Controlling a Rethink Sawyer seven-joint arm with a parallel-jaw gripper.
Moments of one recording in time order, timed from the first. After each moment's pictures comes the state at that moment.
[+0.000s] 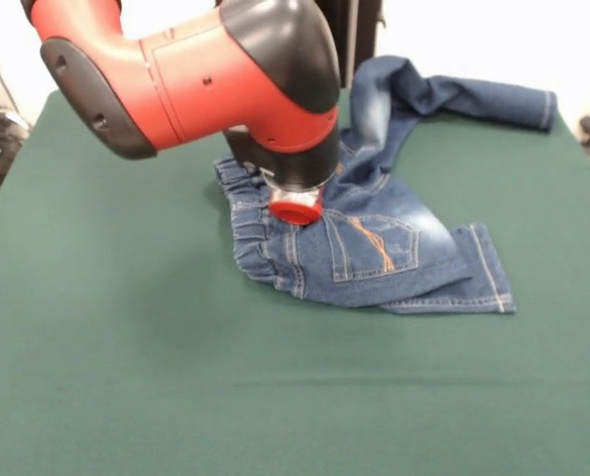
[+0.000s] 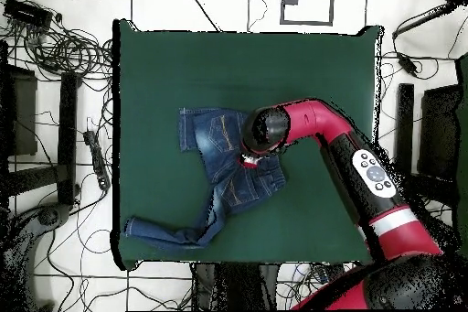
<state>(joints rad) -0.77 -0.22 0.89 1.43 -0.89 1.24 0.72</state>
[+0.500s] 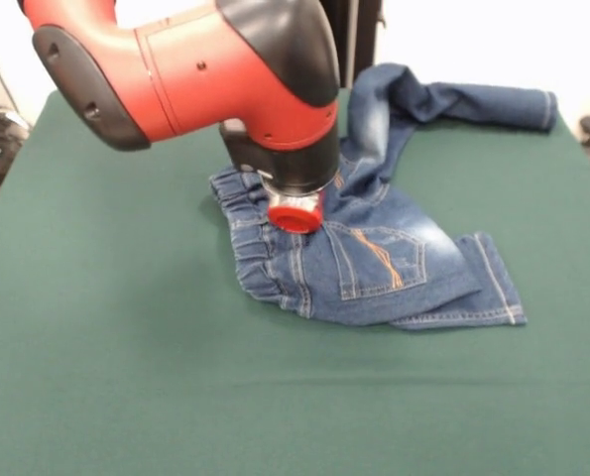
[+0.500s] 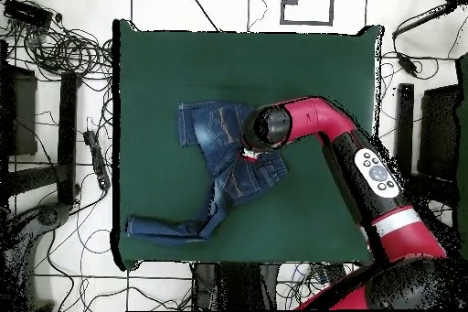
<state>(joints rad) -0.77 -0.24 0.89 1.43 -0.90 1.16 0.72</state>
